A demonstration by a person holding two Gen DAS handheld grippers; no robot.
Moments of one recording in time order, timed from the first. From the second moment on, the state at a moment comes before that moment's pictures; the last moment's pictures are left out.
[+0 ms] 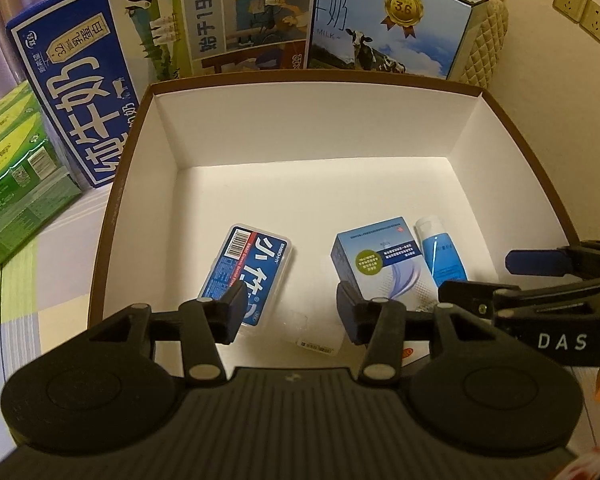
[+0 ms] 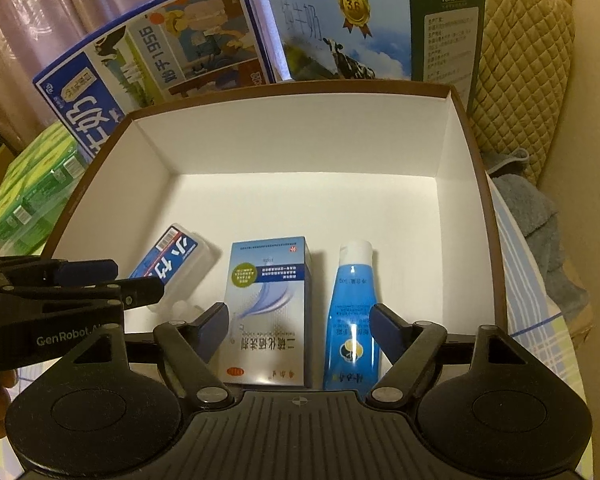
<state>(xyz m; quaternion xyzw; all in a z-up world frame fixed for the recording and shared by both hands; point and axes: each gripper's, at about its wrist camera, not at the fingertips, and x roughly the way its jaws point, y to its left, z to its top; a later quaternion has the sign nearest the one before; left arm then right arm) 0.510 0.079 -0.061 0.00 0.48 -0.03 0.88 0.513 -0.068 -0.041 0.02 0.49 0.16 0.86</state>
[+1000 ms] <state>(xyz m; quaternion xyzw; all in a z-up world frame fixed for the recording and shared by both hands) 0.369 0.077 0.009 -0.05 0.41 0.06 0.91 0.408 -0.121 0.014 0.05 0.40 0.25 0.88</state>
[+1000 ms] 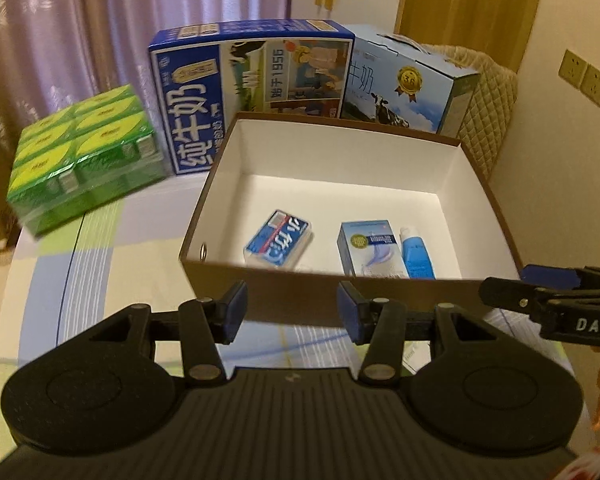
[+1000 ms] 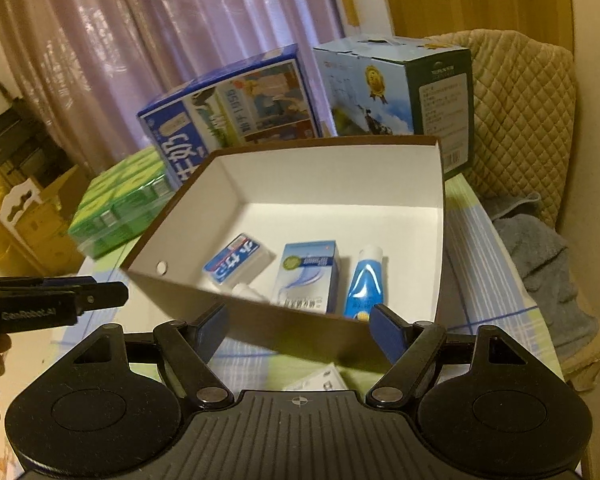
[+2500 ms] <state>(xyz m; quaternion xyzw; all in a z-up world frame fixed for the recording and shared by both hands) 0.183 0.120 -0.052 -0.06 0.46 -0.02 0.89 0.245 -0.085 -0.043 0.00 0.49 0.21 0.85</state>
